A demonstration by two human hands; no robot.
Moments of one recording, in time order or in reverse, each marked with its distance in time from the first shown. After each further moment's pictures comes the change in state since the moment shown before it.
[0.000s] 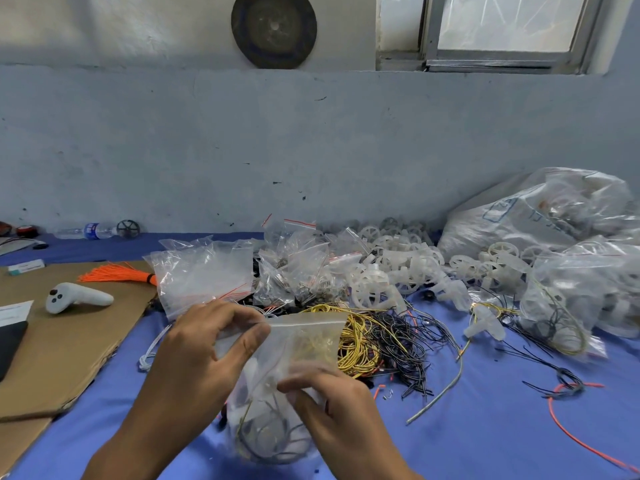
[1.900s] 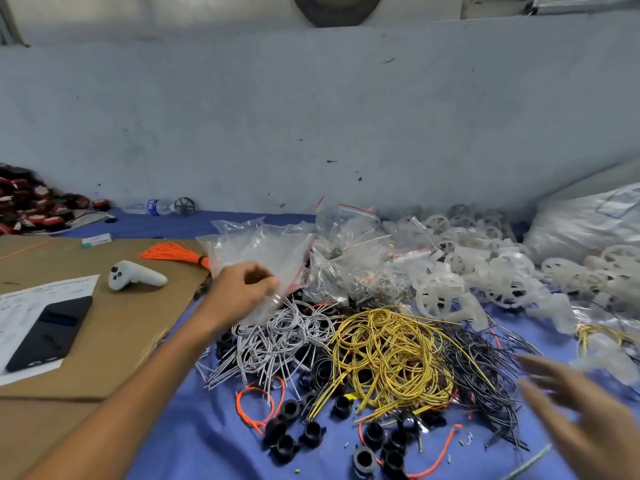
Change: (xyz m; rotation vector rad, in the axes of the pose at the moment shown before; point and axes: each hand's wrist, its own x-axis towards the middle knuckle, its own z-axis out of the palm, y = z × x) left_hand 0.099 -0.164 0.031 -0.113 -0.181 -0.542; right_hand 0.025 0.094 -0.081 -0.215 0.348 0.144
